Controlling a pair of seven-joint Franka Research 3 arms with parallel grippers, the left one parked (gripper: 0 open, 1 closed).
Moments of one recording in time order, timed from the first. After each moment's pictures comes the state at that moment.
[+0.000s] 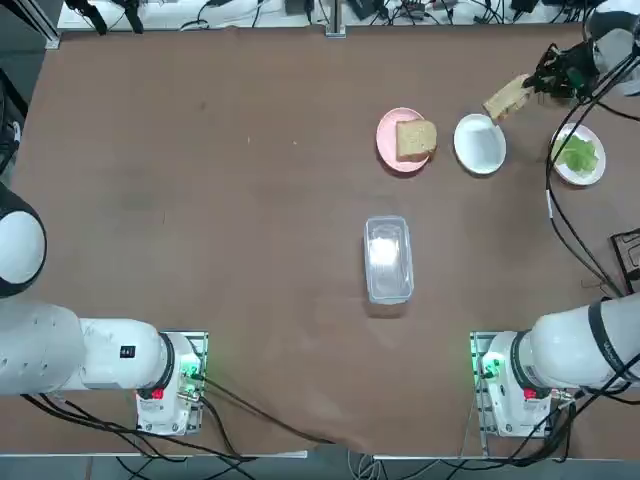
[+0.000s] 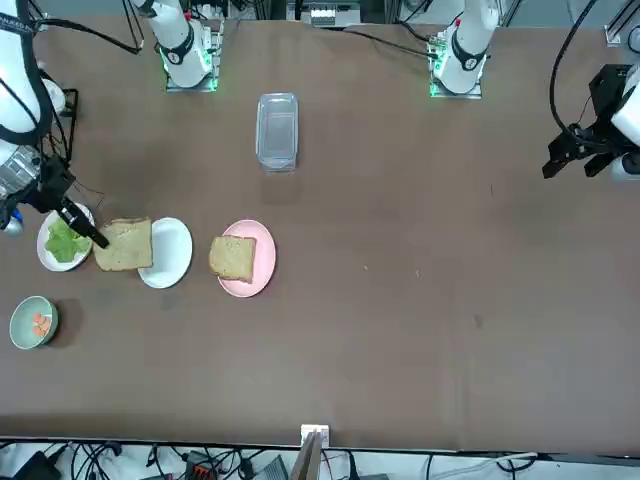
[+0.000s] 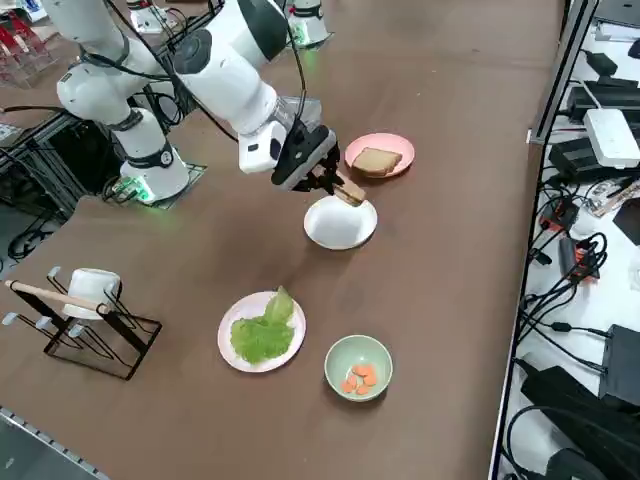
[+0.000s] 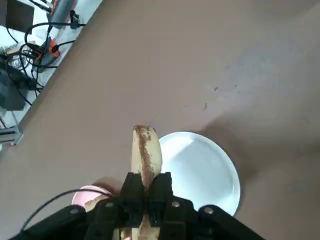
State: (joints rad) arm -0.06 0.09 -0.19 -2.19 0.72 2.40 -0.11
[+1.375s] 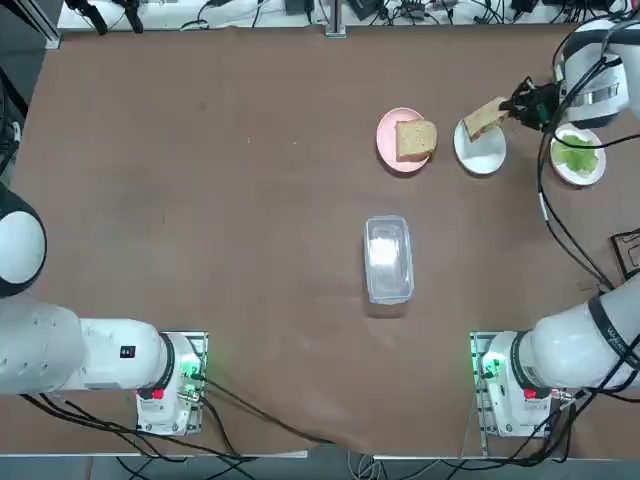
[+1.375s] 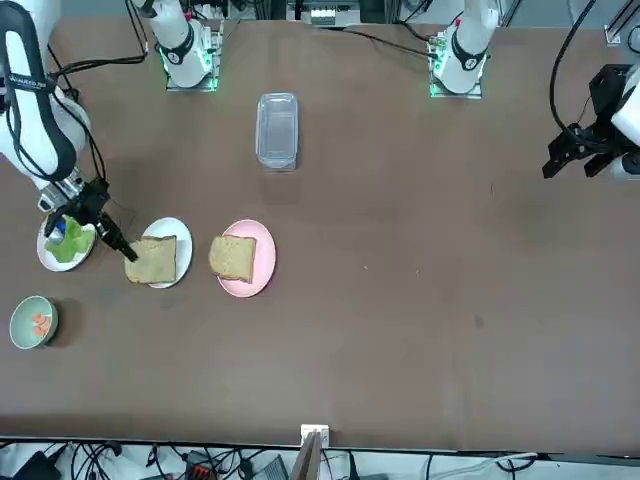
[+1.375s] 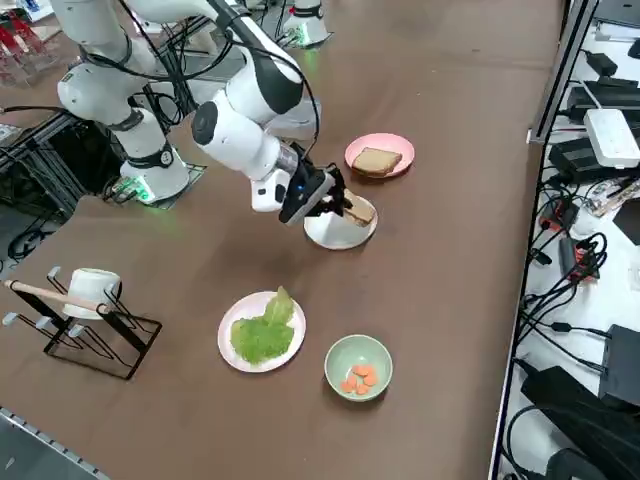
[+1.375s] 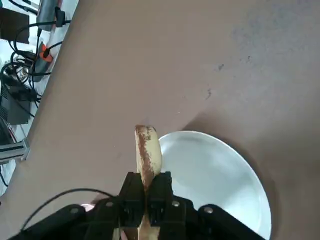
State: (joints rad) arm -0.02 0.24 -0.18 -2.25 1.19 2.54 -0.43
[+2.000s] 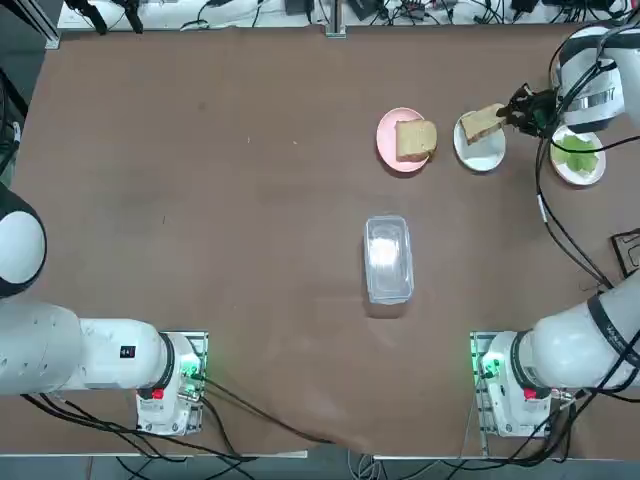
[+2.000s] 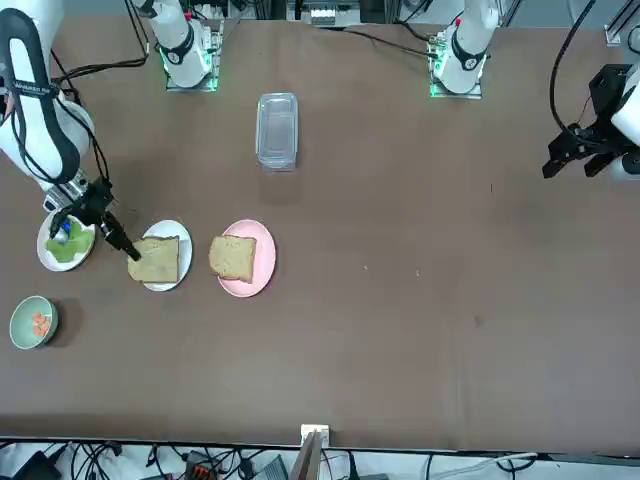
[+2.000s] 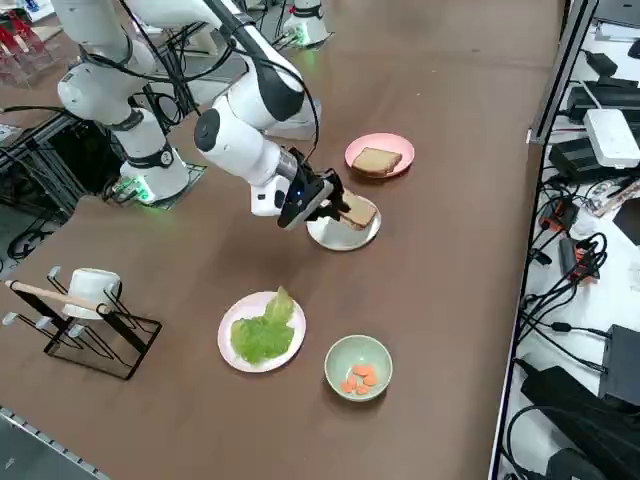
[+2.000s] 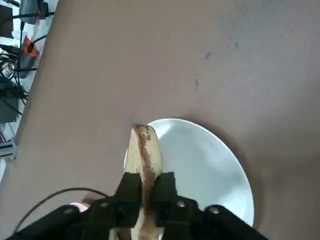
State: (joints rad) arm -0.02 0.26 -0.18 -2.26 1.19 2.54 -0.43
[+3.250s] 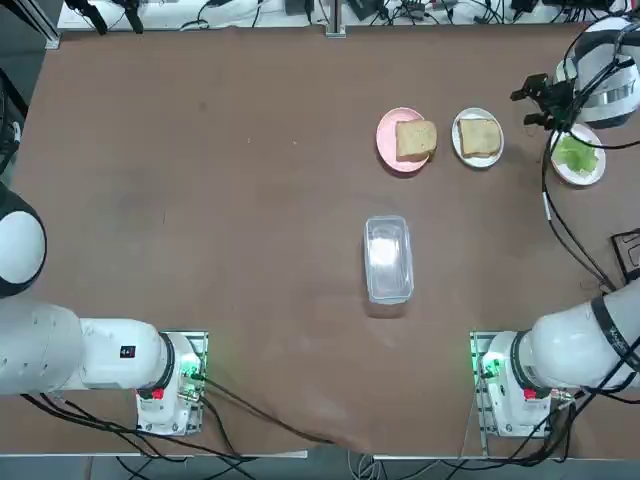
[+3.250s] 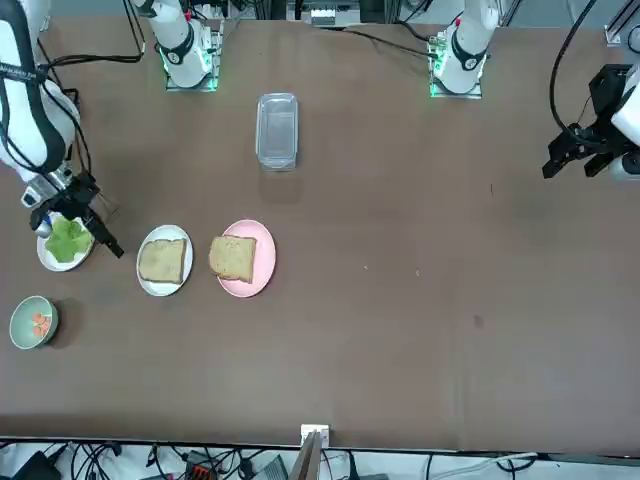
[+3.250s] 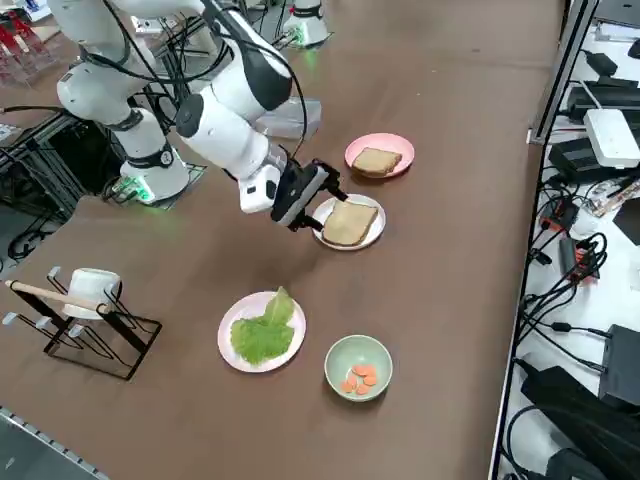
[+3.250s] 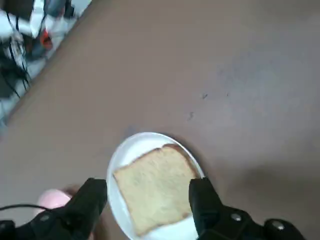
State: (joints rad) arm -0.06 0.18 -0.20 -2.26 0.96 2.53 -0.53
